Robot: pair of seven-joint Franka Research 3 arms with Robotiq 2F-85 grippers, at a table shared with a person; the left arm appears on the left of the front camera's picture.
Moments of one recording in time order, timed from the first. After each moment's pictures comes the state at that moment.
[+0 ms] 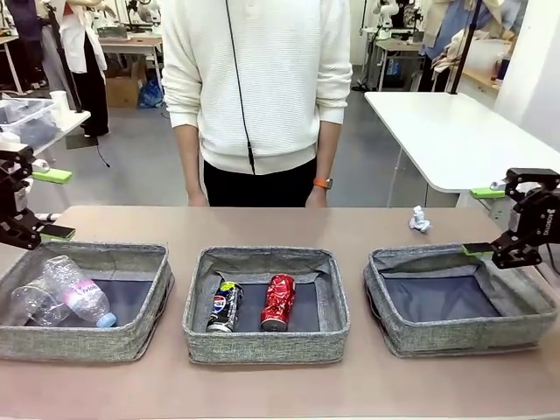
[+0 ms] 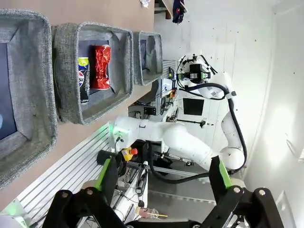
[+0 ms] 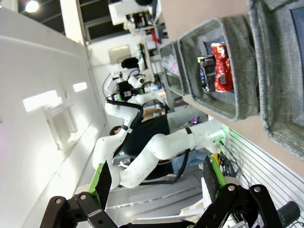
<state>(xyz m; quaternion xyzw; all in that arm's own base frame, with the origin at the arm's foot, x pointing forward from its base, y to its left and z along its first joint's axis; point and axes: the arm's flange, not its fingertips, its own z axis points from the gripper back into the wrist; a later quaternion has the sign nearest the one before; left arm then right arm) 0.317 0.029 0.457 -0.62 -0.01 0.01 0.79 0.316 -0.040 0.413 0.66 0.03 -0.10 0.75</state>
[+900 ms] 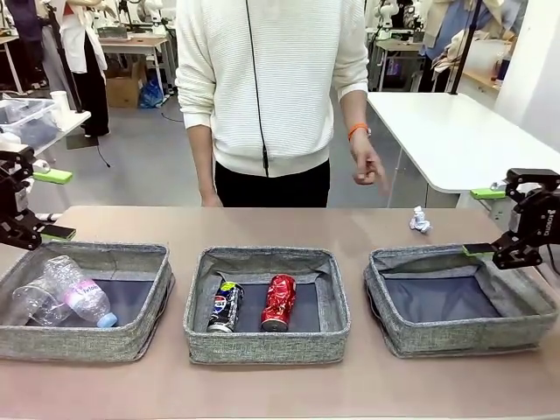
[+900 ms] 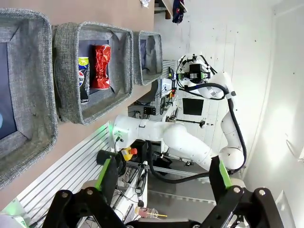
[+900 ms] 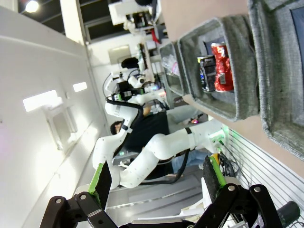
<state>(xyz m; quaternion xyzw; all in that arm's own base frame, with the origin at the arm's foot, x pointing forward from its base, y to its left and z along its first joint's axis) 0.317 0.030 0.457 -0.62 -0.01 0.01 0.79 0.316 -0.040 0.413 0.66 0.03 -0.10 0.75</state>
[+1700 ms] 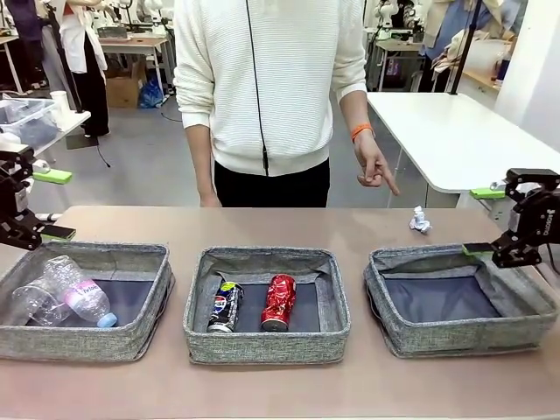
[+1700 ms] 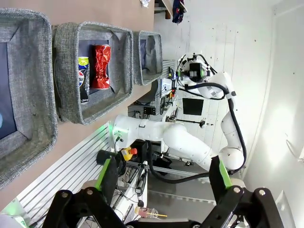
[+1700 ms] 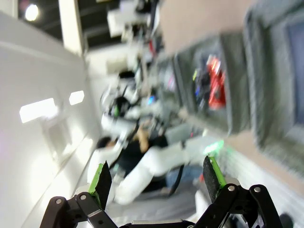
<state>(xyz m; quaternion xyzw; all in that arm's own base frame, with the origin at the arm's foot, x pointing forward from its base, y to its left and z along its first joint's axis) 0.317 0.030 0.457 -0.62 -0.01 0.01 0.79 0.327 -0.047 0.414 0.63 -0.01 -0.13 0.76</state>
